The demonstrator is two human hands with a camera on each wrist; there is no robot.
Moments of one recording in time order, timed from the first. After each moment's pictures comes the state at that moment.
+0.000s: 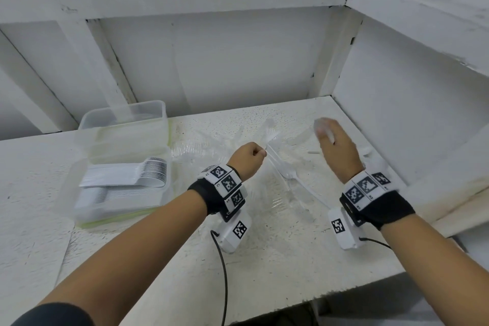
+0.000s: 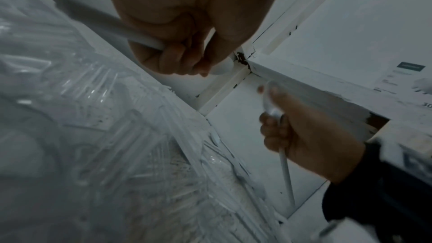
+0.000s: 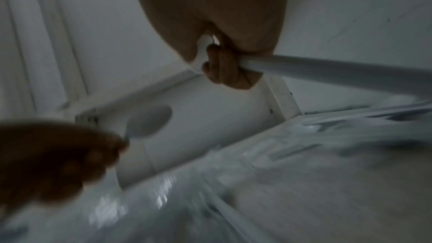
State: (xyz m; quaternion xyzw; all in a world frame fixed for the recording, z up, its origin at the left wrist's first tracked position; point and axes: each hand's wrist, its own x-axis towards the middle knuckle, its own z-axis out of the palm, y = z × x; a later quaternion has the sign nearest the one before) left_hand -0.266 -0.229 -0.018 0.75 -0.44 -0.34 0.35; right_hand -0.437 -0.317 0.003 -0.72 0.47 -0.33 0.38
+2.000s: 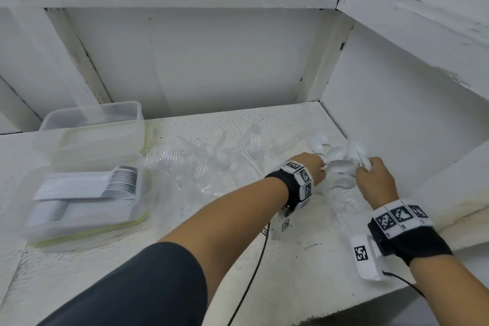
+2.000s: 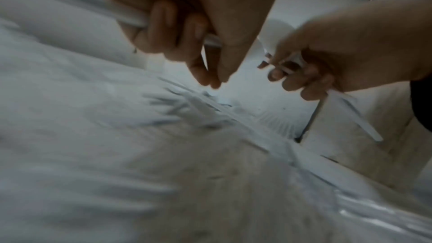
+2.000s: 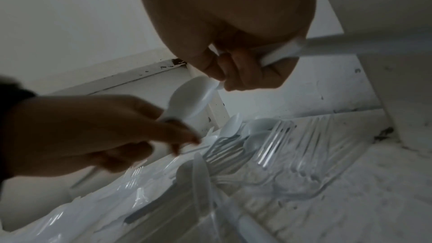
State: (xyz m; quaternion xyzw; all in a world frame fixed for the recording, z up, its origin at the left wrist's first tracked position) left_hand -0.373 -0.349 -0.036 0.68 -0.68 -0.27 0.10; right_hand -0.518 -0.357 -0.016 -0.61 0.68 -0.24 0.32
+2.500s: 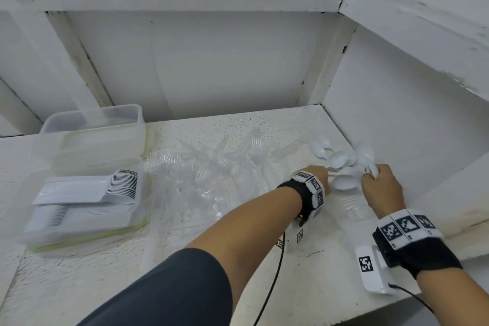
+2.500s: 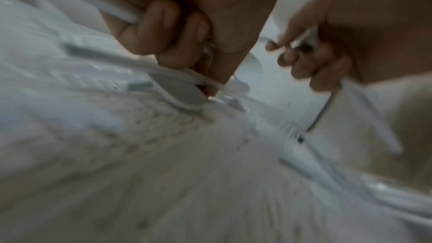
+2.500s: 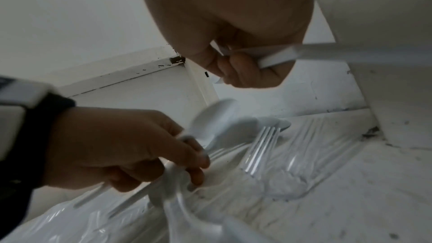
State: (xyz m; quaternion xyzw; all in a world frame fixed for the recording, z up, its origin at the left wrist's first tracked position) left_hand -0.387 -0.350 -0.045 0.68 -0.66 -0.31 0.08; right_hand -0.521 -0.359 -0.022 -0.61 0.69 -0.25 0.30
